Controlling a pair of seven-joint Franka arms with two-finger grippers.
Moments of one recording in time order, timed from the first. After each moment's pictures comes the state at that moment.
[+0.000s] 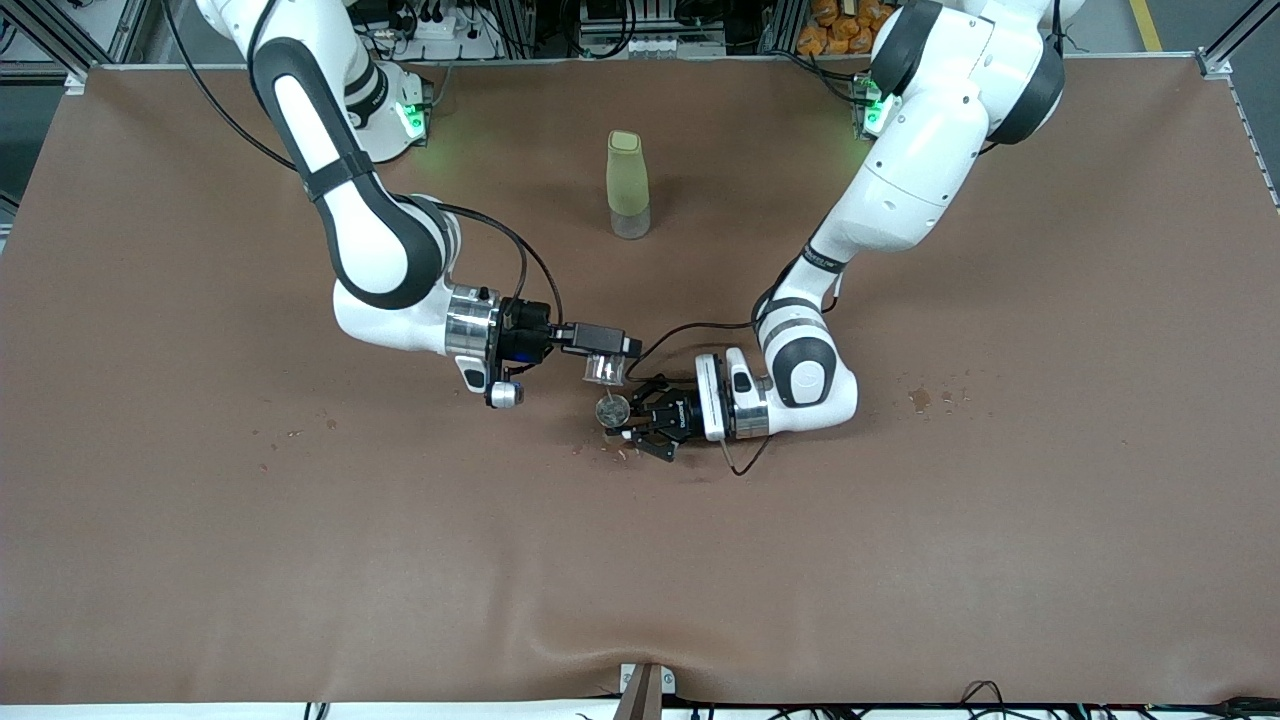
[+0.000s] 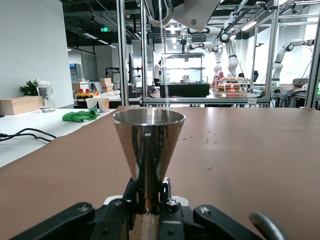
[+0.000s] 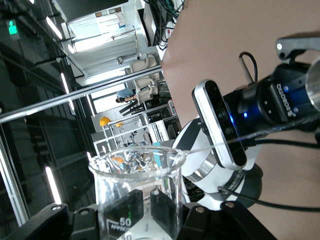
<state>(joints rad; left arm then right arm) -0.44 1.01 -0.12 -1.42 -1.94 2.08 2.54 0.52 0.43 -0.01 -1.81 1.86 2.15 -0.39</state>
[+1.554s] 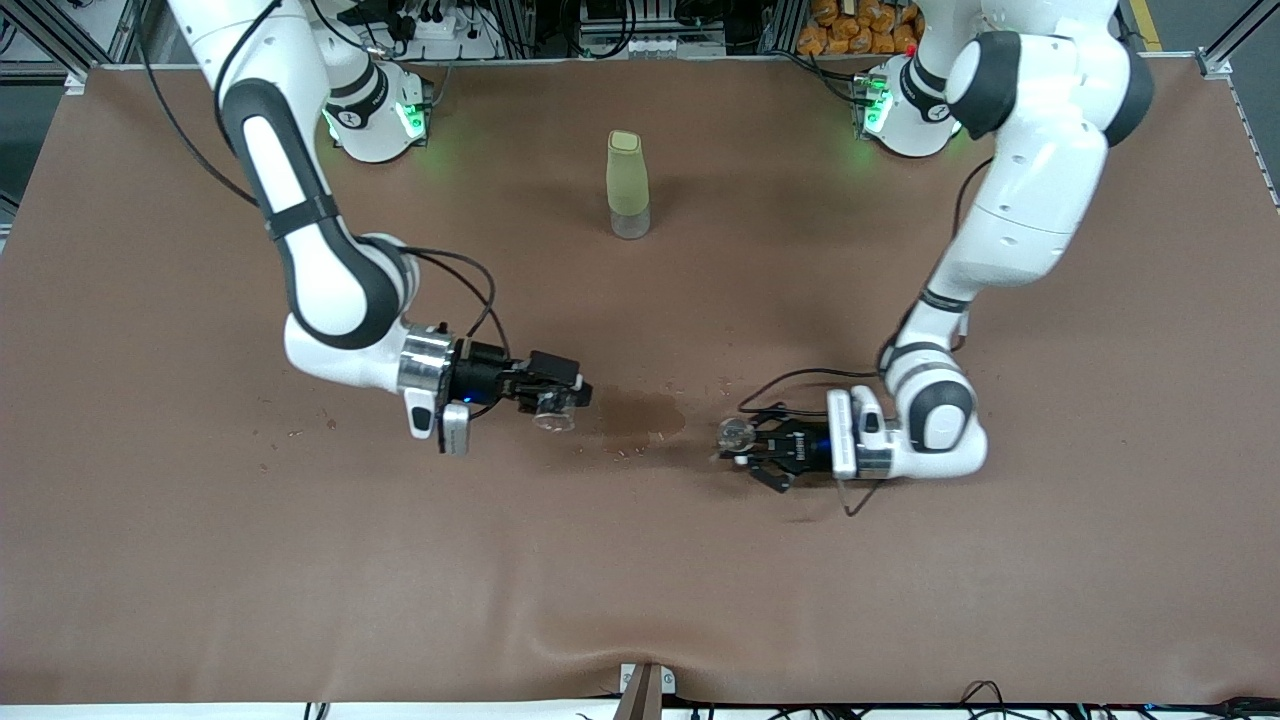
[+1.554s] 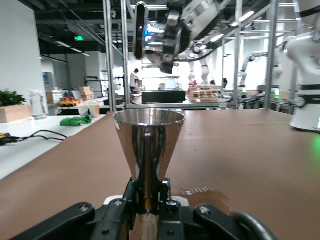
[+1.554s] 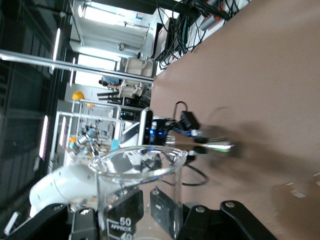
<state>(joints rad) -0.09 1.01 -0.11 -1.43 -1.54 1.74 2.46 0.39 0.50 -0.03 -1.77 1.69 2.11 -0.90</state>
